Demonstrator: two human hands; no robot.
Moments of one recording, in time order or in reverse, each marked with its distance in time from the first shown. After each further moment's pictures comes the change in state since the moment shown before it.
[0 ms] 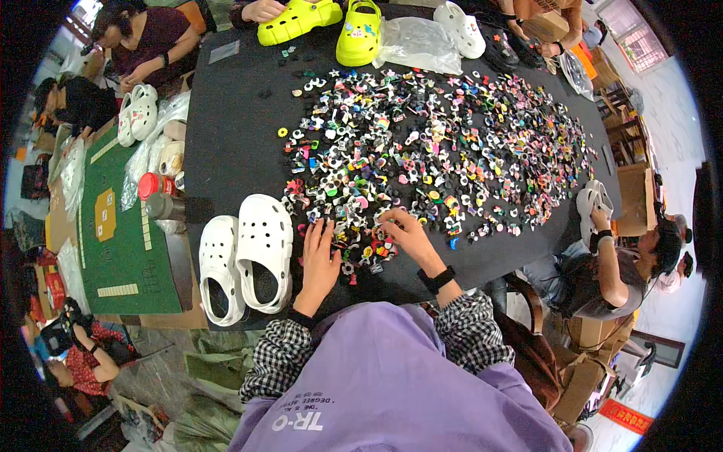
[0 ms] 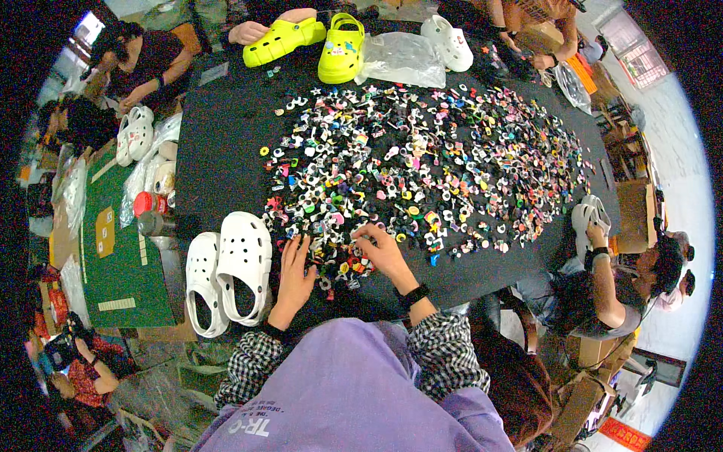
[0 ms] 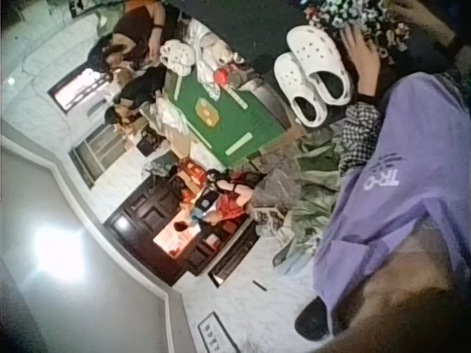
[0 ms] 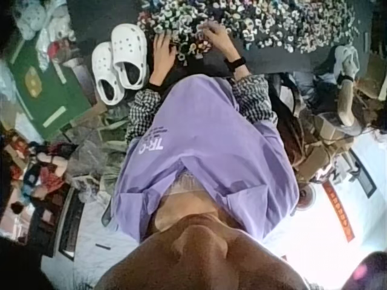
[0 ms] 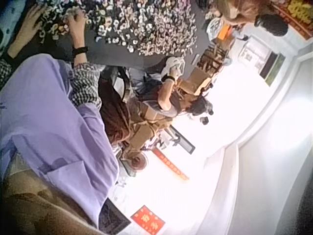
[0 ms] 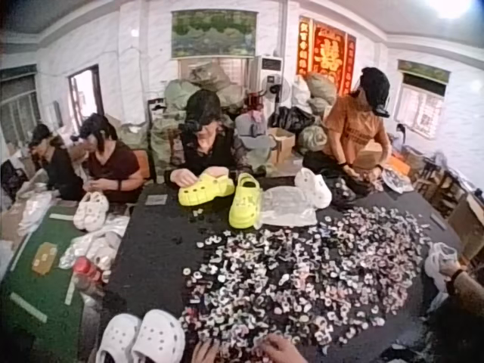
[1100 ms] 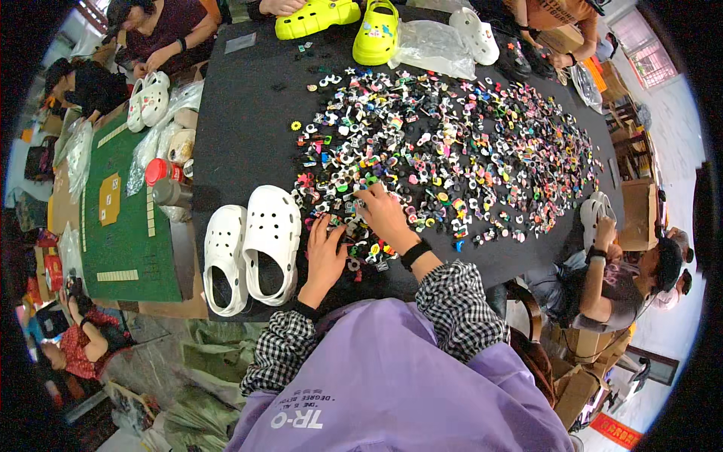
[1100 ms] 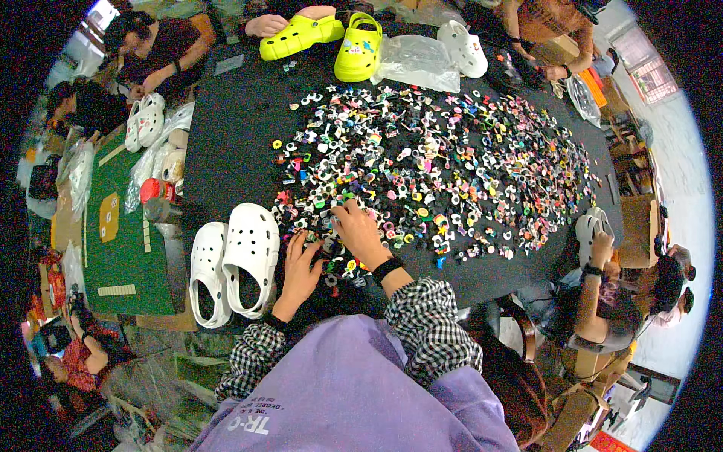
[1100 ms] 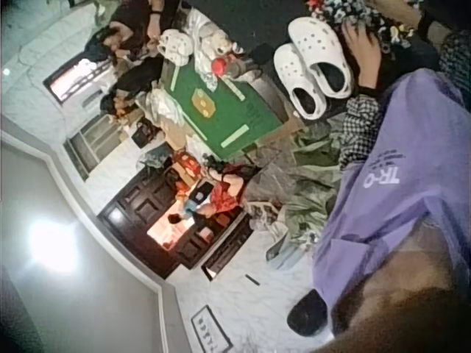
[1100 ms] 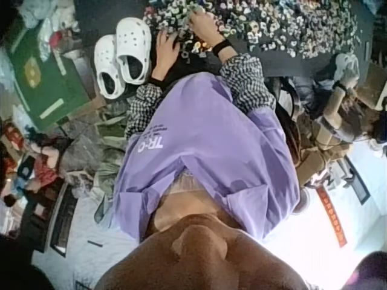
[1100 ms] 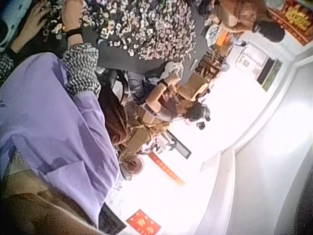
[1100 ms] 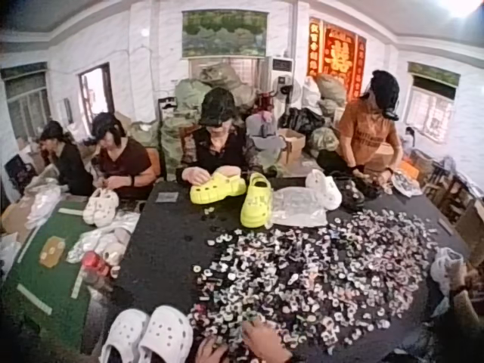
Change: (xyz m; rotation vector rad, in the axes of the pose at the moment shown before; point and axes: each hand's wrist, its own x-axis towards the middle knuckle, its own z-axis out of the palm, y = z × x) left_hand 0.003 -0.005 0.005 0.033 0.076 0.008; right_hand 0.054 -0.001 0.050 -0.809 0.114 -0.526
